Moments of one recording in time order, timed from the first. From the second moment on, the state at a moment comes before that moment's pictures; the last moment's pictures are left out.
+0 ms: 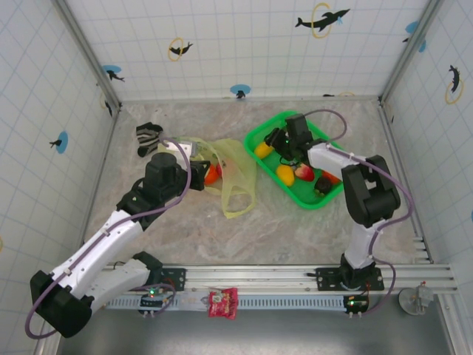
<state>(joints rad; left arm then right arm) -0.58 0.93 0.77 -0.28 0.12 -0.36 0.43 1.89 1.23 -0.09 -0.16 0.95</state>
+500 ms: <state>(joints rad) -0.58 0.92 0.77 -0.28 0.11 -0.34 0.42 2.15 1.45 -0.15 -0.12 1.06</state>
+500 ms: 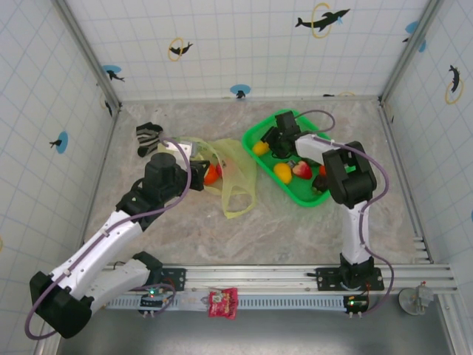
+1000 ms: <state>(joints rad) -0.58 0.92 0.77 -0.28 0.10 -0.34 0.41 2.07 1.36 -0.09 -0.17 1.02</state>
